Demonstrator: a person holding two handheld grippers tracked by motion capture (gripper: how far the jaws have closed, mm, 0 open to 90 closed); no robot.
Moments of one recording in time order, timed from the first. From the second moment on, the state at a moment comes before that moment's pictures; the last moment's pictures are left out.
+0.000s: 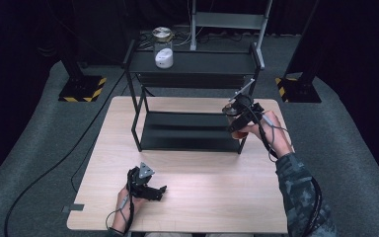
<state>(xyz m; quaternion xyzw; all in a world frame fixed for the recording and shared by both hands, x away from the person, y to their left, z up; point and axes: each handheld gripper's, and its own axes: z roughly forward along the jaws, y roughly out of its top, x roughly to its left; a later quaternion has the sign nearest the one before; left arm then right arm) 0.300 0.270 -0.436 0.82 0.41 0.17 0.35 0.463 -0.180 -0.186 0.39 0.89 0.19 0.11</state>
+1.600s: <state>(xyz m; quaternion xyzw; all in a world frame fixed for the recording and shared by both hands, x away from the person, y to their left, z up) 0.300 0.270 -0.436 0.82 0.41 0.17 0.35 0.481 -0.168 -0.110 0.40 0.89 0.19 0.14</state>
